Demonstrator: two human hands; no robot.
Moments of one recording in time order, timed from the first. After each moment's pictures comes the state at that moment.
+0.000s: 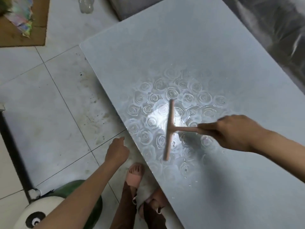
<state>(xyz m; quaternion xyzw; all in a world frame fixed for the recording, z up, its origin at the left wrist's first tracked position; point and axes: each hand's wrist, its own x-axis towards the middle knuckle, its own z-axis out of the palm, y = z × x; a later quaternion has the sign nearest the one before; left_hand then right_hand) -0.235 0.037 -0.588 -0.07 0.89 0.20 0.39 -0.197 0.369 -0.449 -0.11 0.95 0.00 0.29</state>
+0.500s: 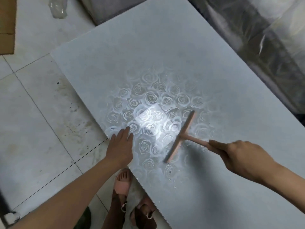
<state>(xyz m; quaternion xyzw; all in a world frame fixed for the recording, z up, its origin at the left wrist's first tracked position) -0.248 0.104 -0.572 0.30 0.89 -0.06 0.33 -0.109 0.402 -0.437 0.07 0.95 0.01 0.30</state>
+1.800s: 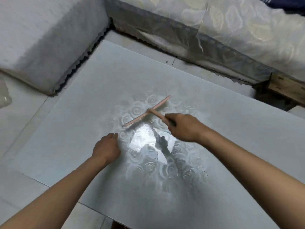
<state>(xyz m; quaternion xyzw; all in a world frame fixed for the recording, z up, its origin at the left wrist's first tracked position) -0.473 0.245 -0.521 0.38 0.86 -0.06 0.34 -0.307 0.433 -0.419 0.35 0.86 -0.31 0.21</state>
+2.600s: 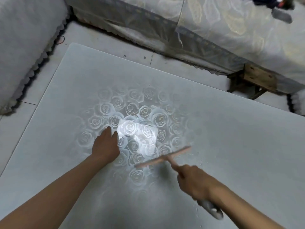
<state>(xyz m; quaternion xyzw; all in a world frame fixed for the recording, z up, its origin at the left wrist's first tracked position) -0.556 0.325 -0.577 0.53 0.78 -0.11 0.30 -0.308 0.390 -0.435 0.45 0.70 -0.41 0.38</state>
